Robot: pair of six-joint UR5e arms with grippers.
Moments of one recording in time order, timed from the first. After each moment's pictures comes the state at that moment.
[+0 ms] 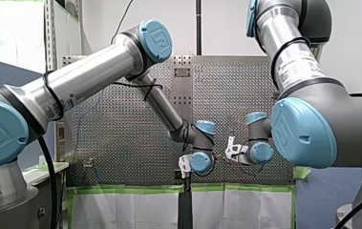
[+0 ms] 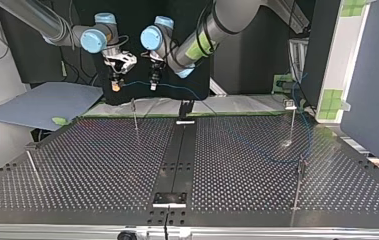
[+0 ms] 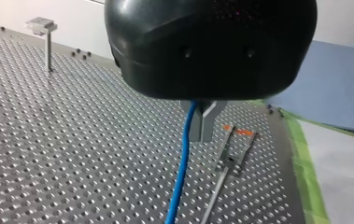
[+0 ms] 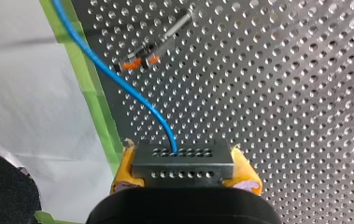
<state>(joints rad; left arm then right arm) -0.84 -2.55 -1.41 -2.49 -2.10 -1.87 1.86 -0.87 1.99 -0.83 1.53 1.77</state>
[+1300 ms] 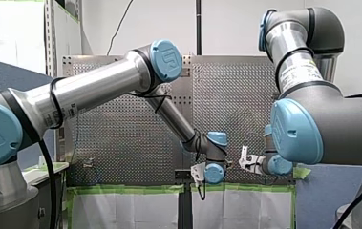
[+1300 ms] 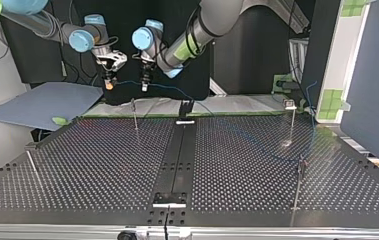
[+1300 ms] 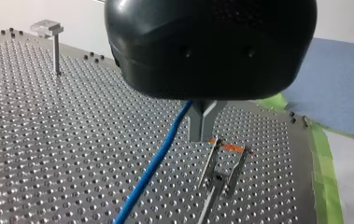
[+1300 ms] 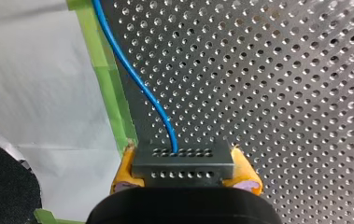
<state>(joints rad) -0.88 -2.70 -1.22 -2.46 -2.15 -1.93 1.72 -0.76 1.98 -0.93 1.34 1.71</state>
